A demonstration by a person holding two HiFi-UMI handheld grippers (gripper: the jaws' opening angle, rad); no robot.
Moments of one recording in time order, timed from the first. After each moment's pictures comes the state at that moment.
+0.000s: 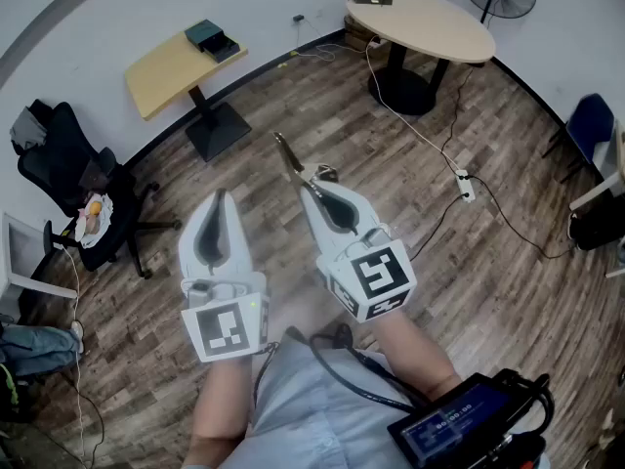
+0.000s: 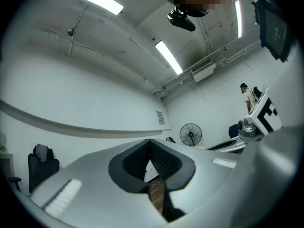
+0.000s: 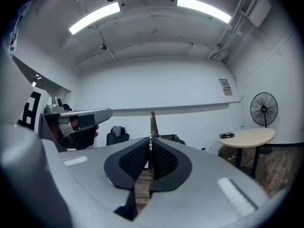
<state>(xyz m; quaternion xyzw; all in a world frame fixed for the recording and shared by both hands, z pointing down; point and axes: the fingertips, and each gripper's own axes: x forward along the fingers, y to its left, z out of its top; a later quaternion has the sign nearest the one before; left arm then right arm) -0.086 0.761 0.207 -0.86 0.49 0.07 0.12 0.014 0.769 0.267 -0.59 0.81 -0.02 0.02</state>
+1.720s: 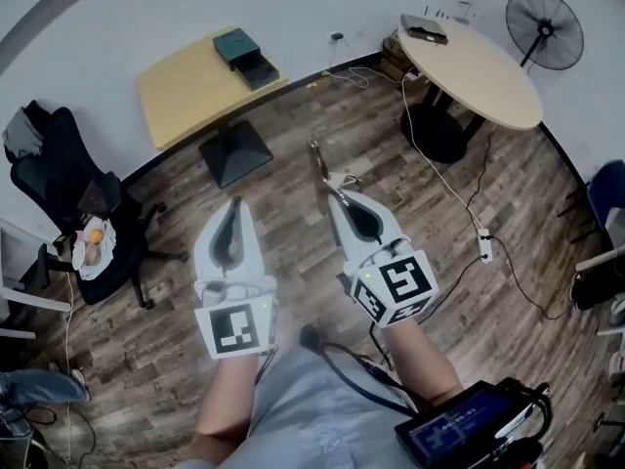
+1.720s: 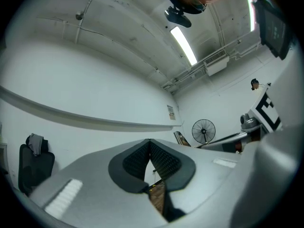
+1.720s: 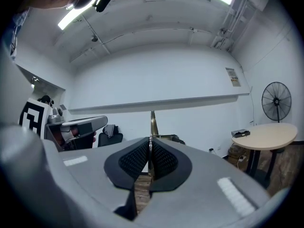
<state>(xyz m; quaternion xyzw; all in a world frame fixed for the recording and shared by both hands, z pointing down) -0.119 0.444 0.237 -0.85 0.52 0.07 0.09 0.009 0.457 0.282 -0.57 0.82 -0.04 0.01</state>
